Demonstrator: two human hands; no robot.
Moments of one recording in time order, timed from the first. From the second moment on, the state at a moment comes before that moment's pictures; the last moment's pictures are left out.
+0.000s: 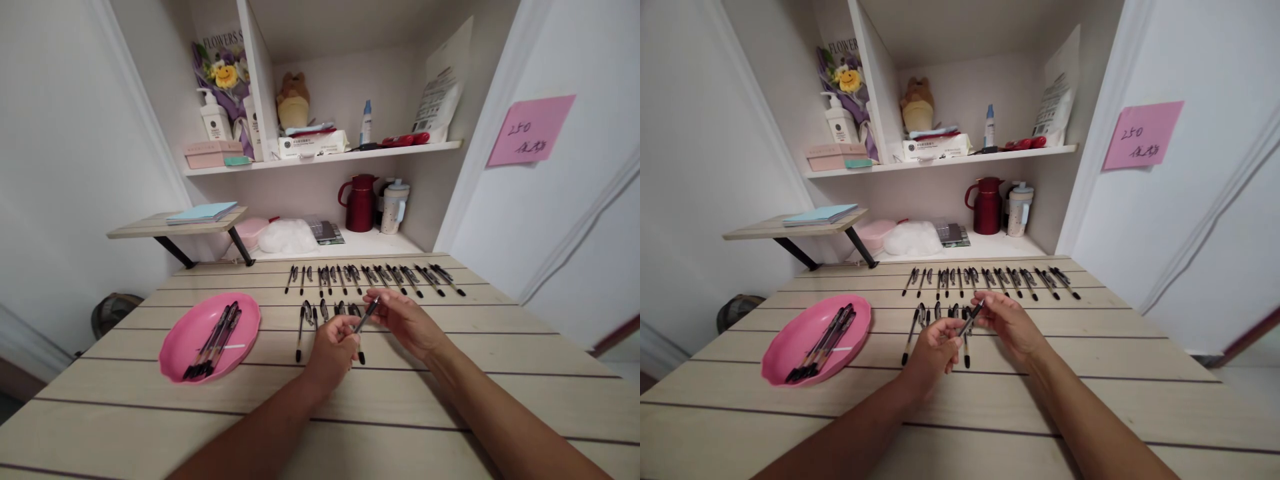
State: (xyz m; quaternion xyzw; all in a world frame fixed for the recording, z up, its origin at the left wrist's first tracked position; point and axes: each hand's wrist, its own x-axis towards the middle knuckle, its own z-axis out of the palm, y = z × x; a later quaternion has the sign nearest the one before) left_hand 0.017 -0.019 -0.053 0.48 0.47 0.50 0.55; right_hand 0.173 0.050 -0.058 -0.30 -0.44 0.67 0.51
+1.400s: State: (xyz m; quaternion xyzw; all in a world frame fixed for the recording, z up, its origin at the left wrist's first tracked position) left_hand 0.015 -0.025 -0.053 0.44 0.45 0.50 0.60; right_hand 0.183 0.059 -0.044 -0.43 -0.43 0.51 0.61
